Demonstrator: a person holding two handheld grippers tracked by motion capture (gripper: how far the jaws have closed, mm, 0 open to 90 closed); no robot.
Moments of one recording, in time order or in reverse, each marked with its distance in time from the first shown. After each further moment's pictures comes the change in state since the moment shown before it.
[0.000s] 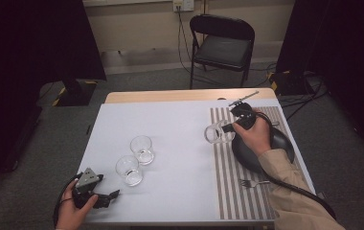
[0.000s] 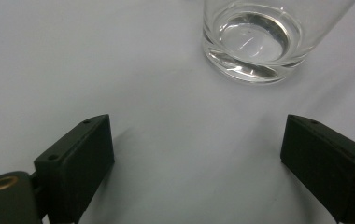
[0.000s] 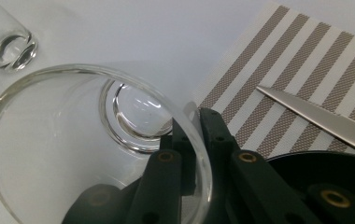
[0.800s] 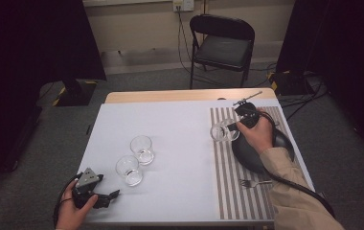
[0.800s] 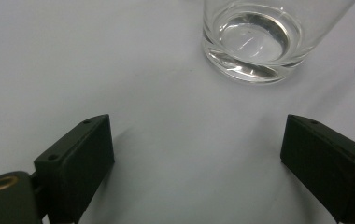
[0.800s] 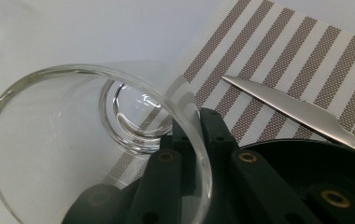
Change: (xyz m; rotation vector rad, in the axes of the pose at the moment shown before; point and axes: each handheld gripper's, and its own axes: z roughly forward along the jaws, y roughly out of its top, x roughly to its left) left arm 0.000 0.000 0.000 -0.001 0.000 0.000; right arm -0.019 -0.005 0.007 0.032 -0.067 0.037
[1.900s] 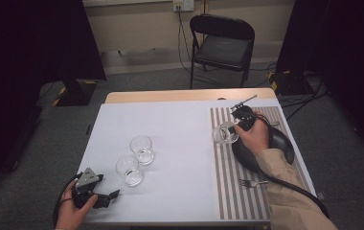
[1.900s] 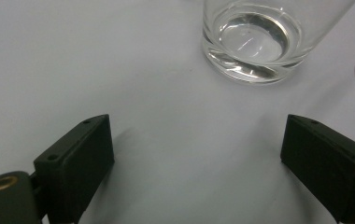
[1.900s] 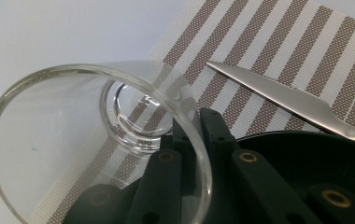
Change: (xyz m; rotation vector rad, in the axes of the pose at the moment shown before) left arm 0.000 0.000 0.000 0.002 -0.002 0.001; right arm 0.000 -0.004 0.018 0.047 -0.076 -0.005
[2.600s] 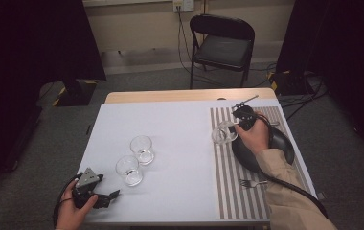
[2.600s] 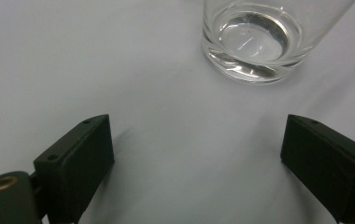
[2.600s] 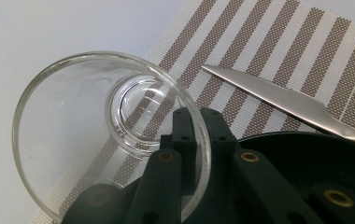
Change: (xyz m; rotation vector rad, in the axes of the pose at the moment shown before) left arm 0.000 0.000 0.000 -0.001 0.002 0.000; right arm -0.001 -0.001 0.000 -0.024 -0.005 0.031
